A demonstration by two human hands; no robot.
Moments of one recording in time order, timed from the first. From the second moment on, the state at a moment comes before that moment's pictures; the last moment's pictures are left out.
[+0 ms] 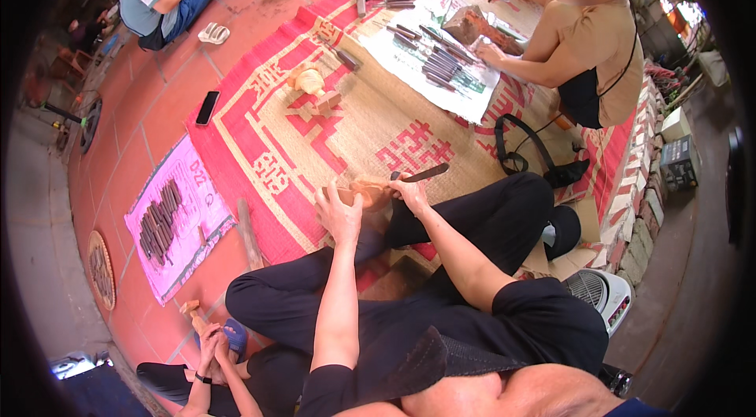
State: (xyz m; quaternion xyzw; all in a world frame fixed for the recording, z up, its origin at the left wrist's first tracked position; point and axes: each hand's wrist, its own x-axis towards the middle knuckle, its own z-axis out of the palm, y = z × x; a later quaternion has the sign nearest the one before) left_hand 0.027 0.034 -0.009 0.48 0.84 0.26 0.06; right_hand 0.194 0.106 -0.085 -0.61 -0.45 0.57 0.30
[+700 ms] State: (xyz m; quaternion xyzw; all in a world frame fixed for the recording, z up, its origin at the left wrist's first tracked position) left_hand 0.023 0.038 -0.010 0.48 0.84 0.24 0.06; right_hand 0.200 0.116 -0.096 -0.57 -0.31 0.66 0.38
